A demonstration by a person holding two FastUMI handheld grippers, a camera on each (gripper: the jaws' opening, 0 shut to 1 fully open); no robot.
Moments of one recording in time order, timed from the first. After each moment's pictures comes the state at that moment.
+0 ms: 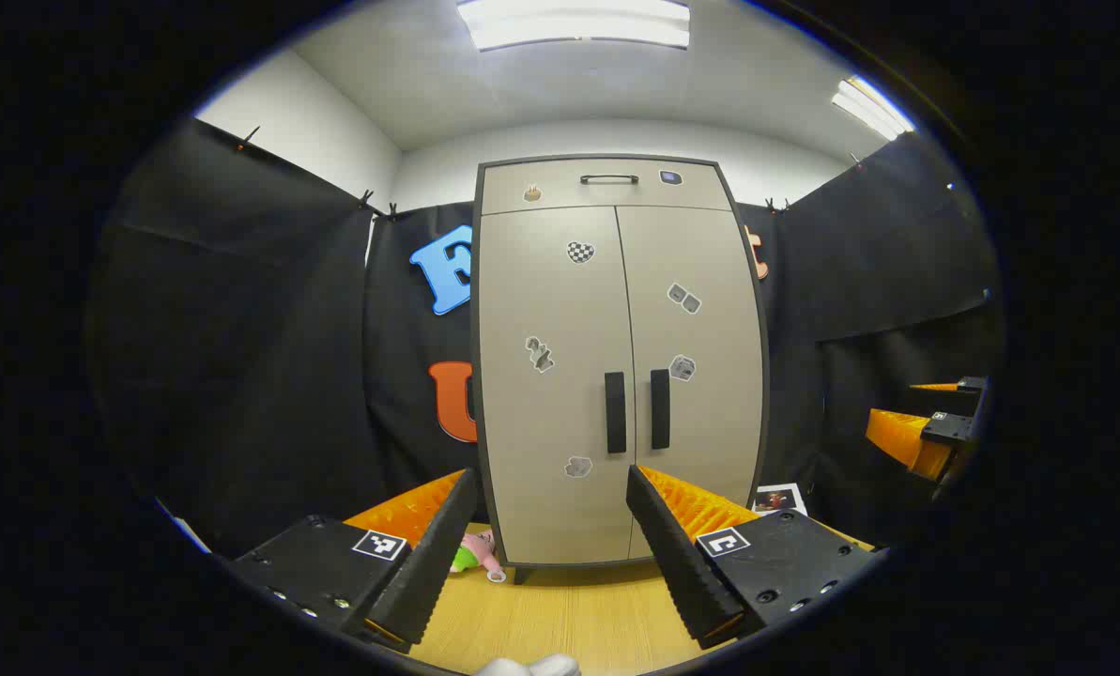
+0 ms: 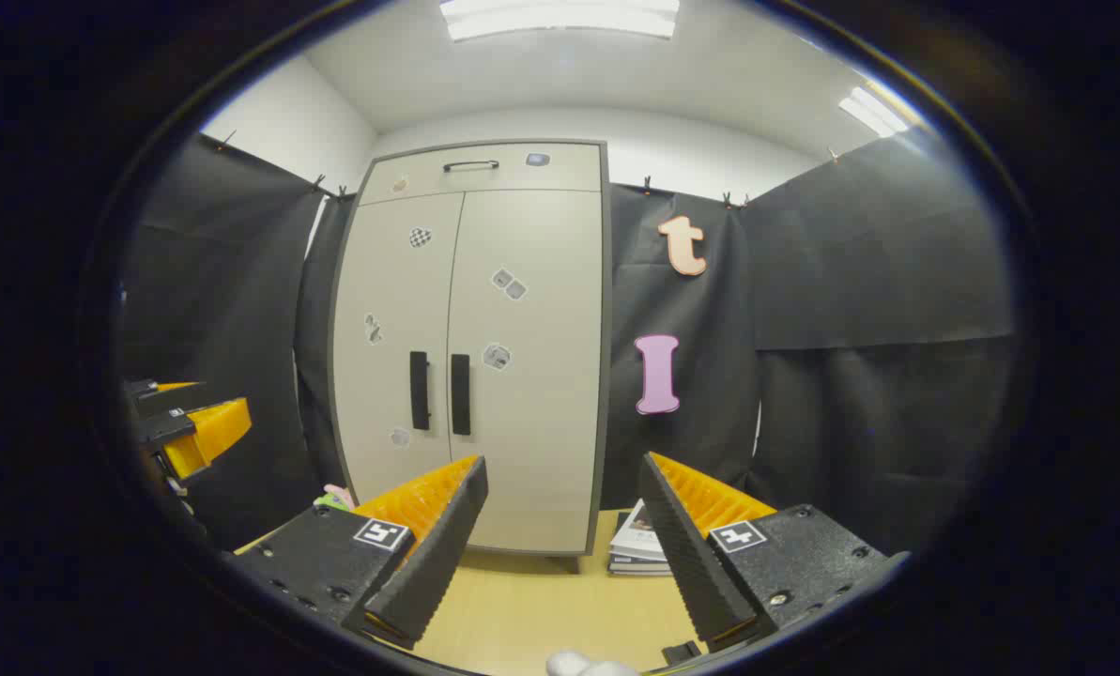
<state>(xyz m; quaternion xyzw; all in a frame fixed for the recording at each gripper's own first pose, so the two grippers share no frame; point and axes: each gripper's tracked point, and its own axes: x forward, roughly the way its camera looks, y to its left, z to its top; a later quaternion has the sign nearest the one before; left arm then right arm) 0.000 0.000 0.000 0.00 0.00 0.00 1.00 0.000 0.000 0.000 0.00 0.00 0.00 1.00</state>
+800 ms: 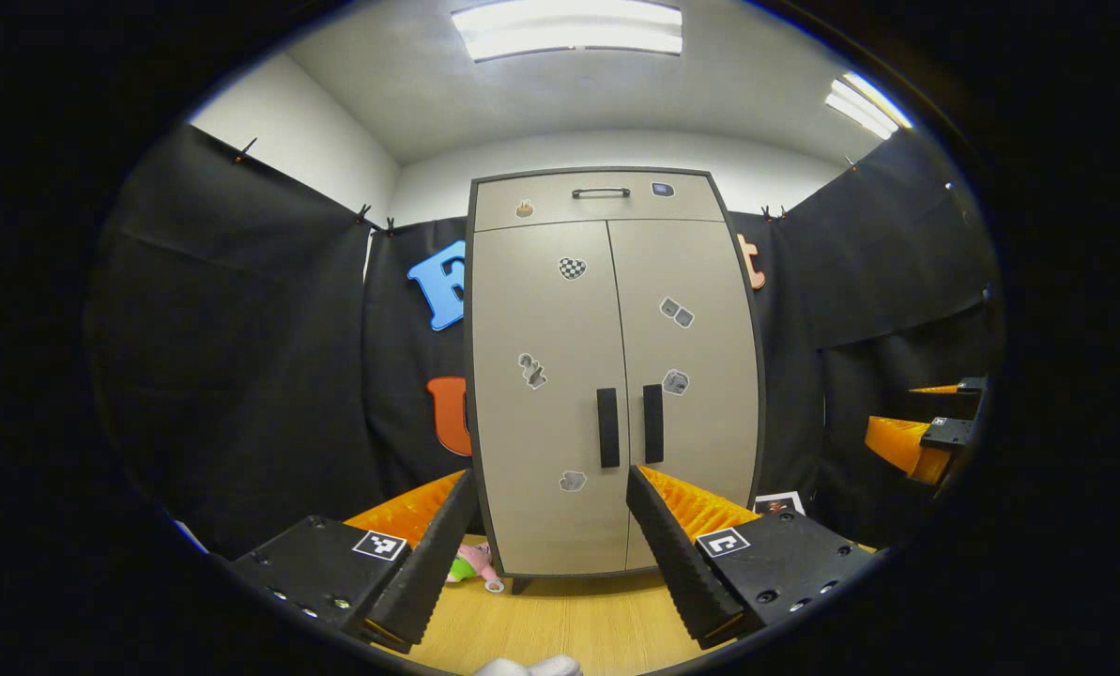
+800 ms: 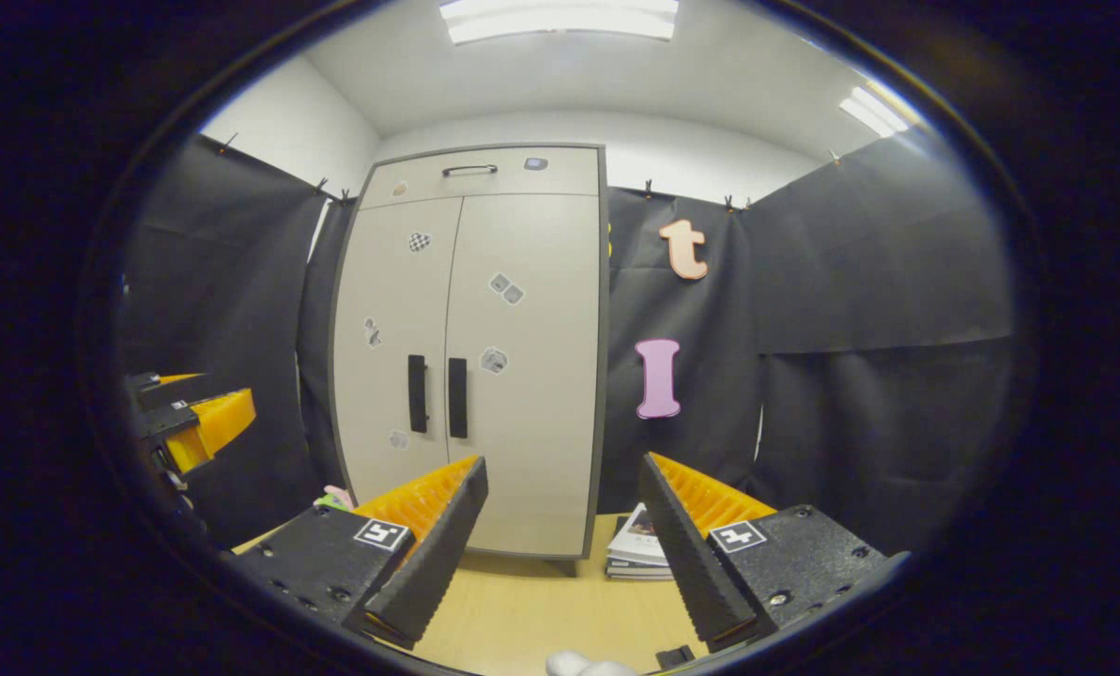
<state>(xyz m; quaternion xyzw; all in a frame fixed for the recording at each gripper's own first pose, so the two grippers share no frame) 0.006 -0.013 0.008 0.00 -0.02 0.00 1.00 0.004 -0.010 0.004 0.00 -0.01 0.01 1.00</state>
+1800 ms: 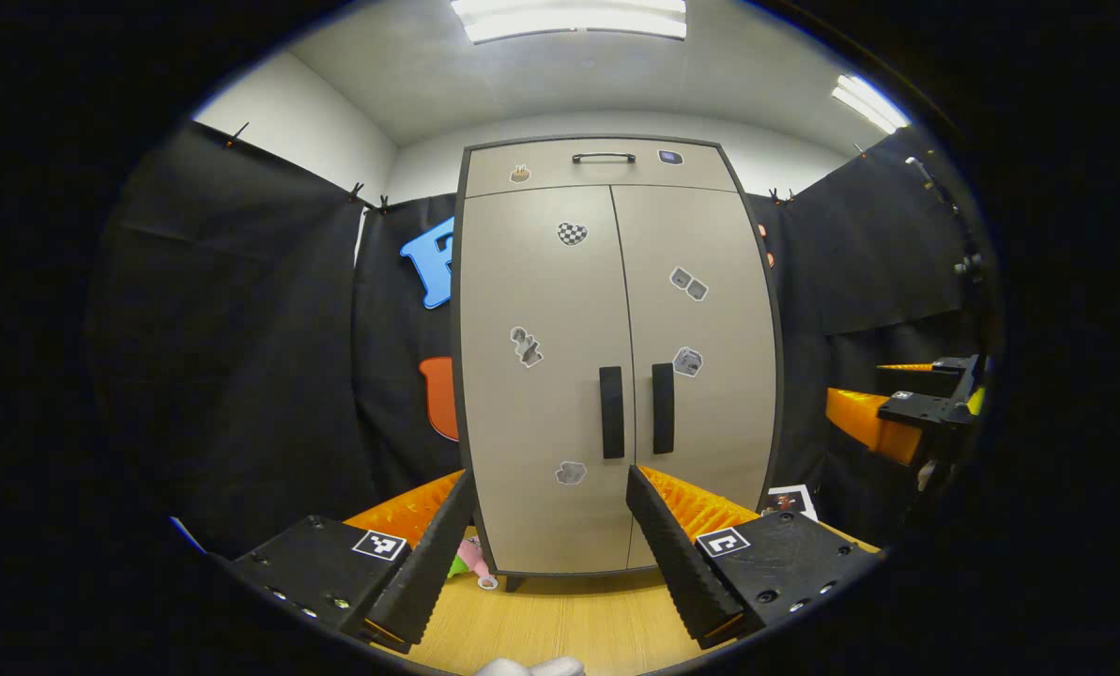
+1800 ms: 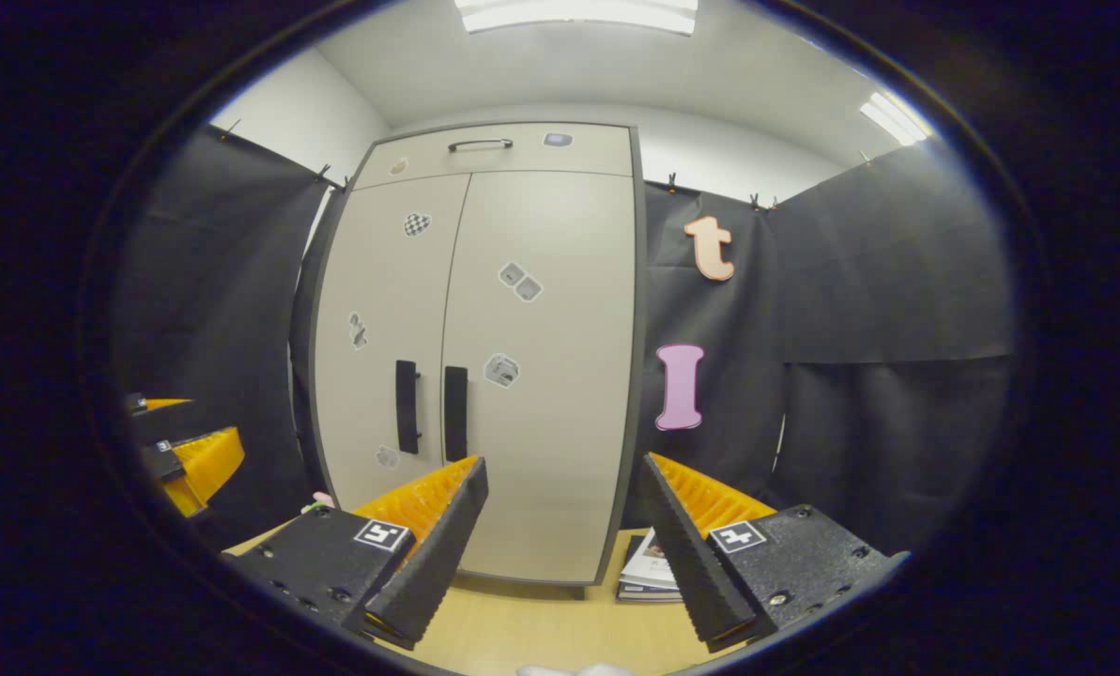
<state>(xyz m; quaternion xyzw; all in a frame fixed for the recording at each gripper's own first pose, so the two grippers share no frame) 0.048 -0.005 -0.014 0.00 0.01 0.01 1.00 0.116 0.036 0.017 -0.01 0.00 0.02 1.00</state>
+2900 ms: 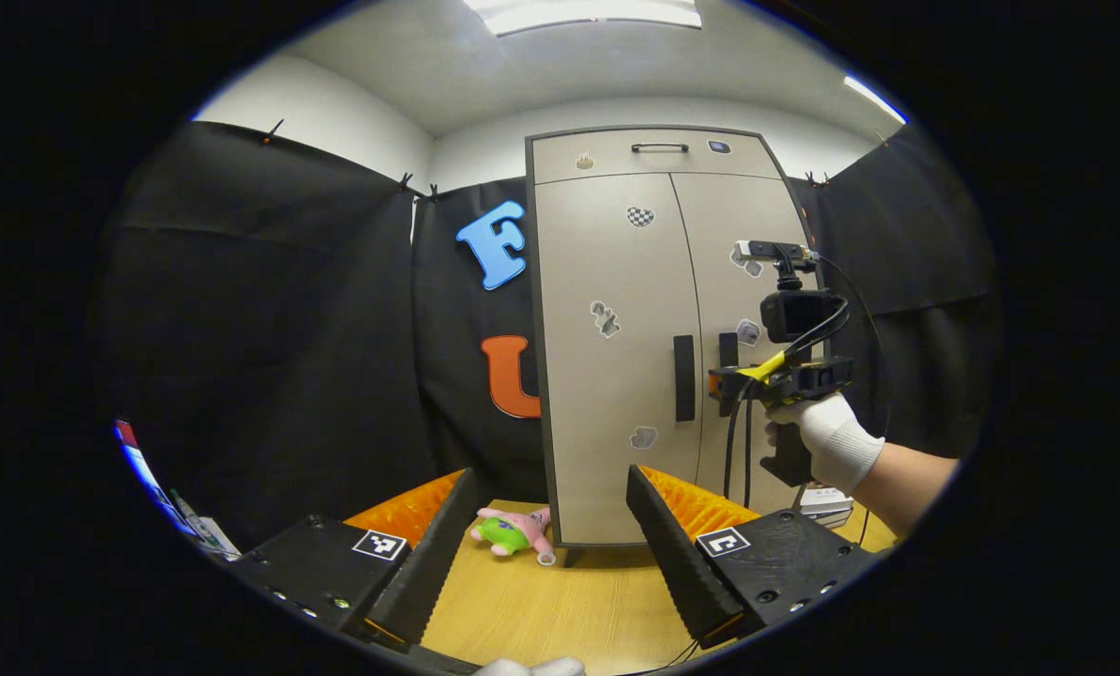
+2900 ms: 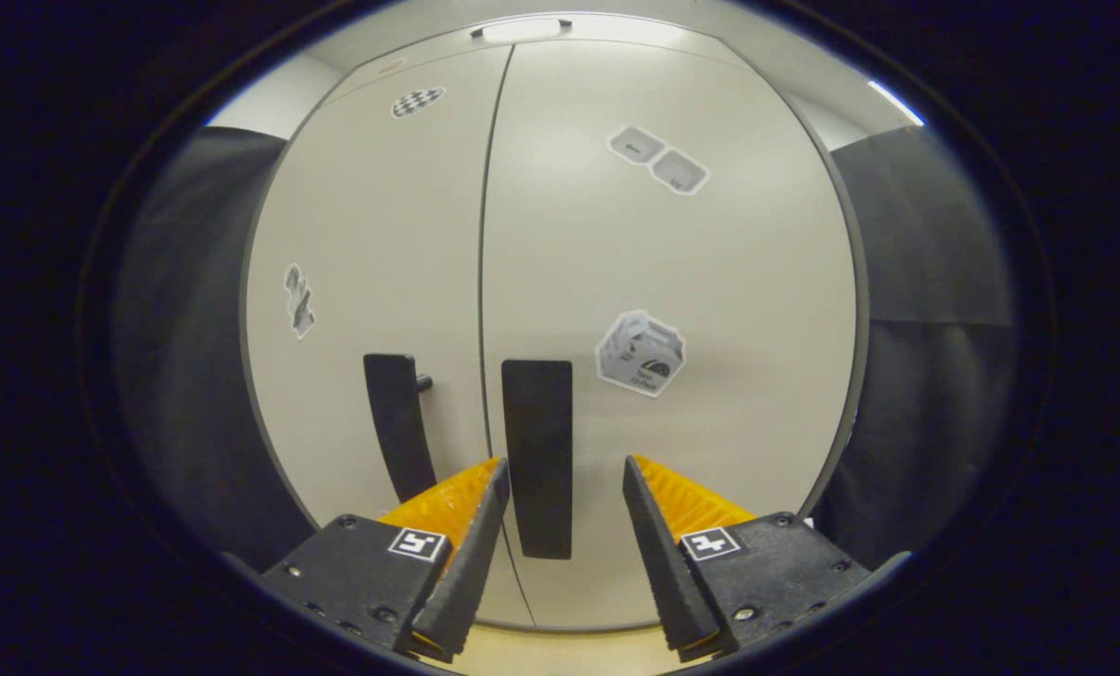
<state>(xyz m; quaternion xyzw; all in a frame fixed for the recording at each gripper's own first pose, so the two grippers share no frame) 0.003 0.062 -0.035 0.01 0.04 0.07 1.00 0.318 0.160 -0.013 0.02 0.07 0.03 1.00</state>
